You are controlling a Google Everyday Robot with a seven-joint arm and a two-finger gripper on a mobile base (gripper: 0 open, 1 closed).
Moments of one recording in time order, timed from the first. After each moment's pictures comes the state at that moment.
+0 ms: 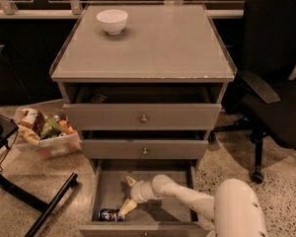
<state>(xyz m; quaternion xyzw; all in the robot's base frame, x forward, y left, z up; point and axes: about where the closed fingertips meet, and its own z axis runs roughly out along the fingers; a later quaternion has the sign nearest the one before) 0.579 0.099 0.182 -0.58 0.68 0.28 0.35</state>
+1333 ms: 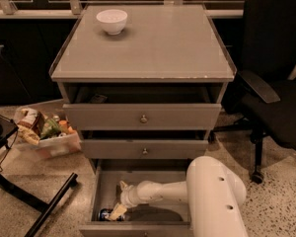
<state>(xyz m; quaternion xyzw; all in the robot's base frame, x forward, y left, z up) 0.568 0.137 0.160 -0.56 0.74 0.23 0.30</state>
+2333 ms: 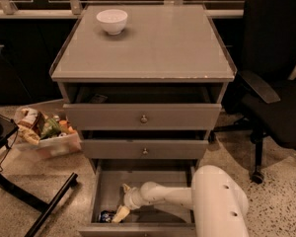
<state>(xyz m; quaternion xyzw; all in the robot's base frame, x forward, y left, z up) 0.564 0.124 0.134 -0.55 0.74 0.25 0.29</state>
